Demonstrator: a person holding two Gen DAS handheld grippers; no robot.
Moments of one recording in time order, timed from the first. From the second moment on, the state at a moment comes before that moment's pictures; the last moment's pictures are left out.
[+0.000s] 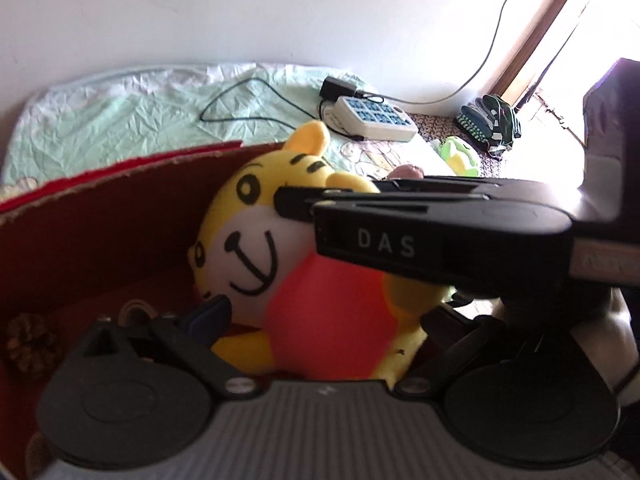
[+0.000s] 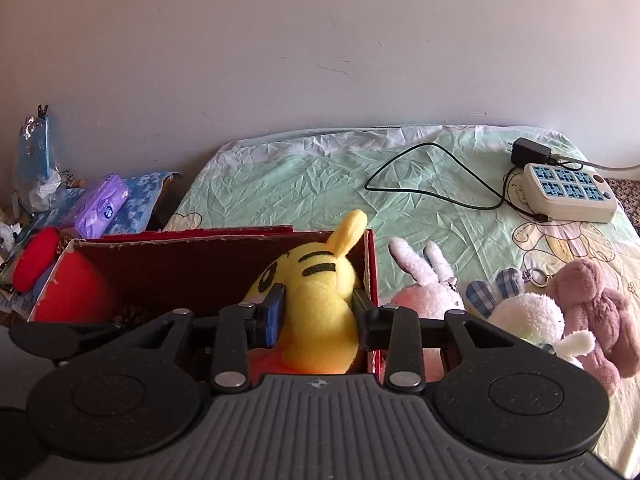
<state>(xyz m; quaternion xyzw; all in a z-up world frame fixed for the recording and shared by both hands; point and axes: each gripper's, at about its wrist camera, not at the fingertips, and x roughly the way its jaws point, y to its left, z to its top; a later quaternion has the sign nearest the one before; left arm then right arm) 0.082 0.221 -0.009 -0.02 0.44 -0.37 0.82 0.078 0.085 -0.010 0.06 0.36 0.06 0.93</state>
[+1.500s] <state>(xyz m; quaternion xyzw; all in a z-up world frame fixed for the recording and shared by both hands) 0.104 0.271 -0.029 0.03 0.49 -0.22 0.84 0.051 0.066 -0.008 0.21 0.44 0.08 0.87</state>
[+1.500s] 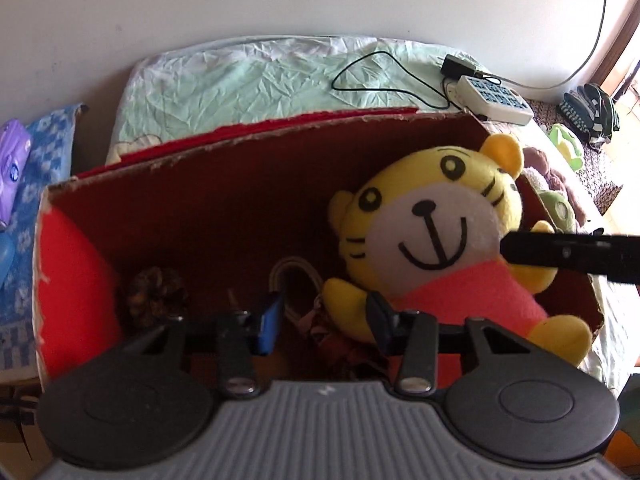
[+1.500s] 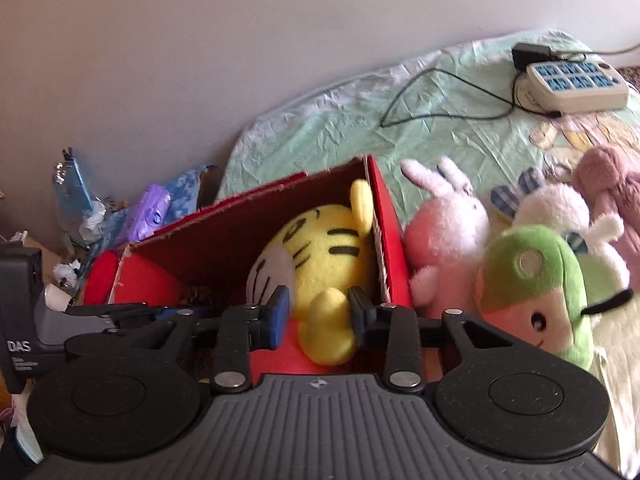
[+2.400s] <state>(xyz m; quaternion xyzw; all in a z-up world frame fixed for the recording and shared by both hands) 0.076 0.220 -0.010 0.02 0.46 -0.34 0.82 0.051 0.120 0.025 0.09 0.36 0.10 0.92</state>
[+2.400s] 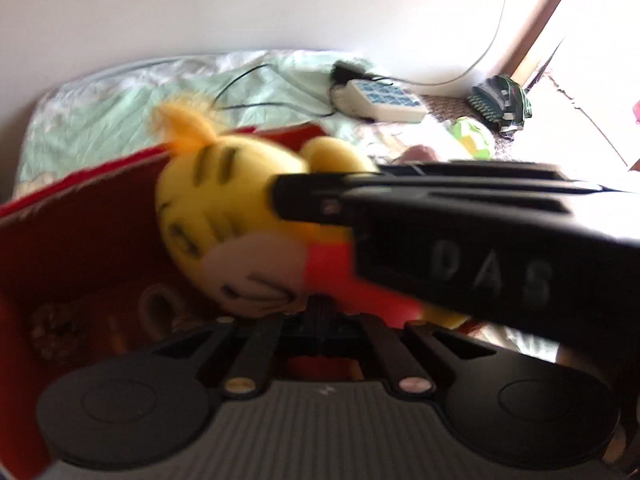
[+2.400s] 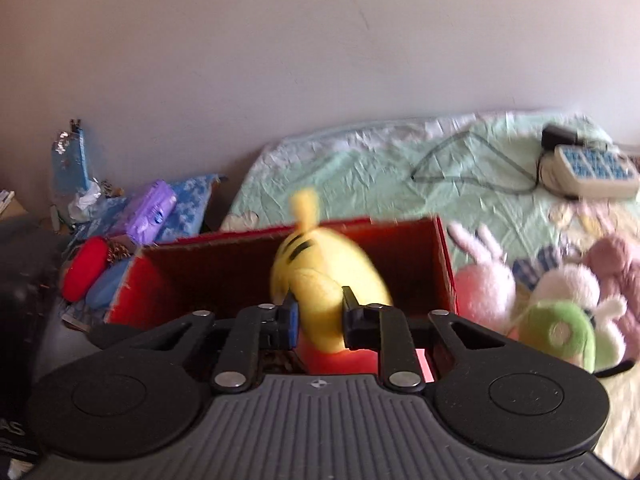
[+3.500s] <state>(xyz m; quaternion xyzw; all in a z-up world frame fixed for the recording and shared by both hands) 0.144 0.207 -0.045 0.11 0.52 -0.23 0.81 0.064 0.068 -0.012 0.17 0.39 0.13 0.90</state>
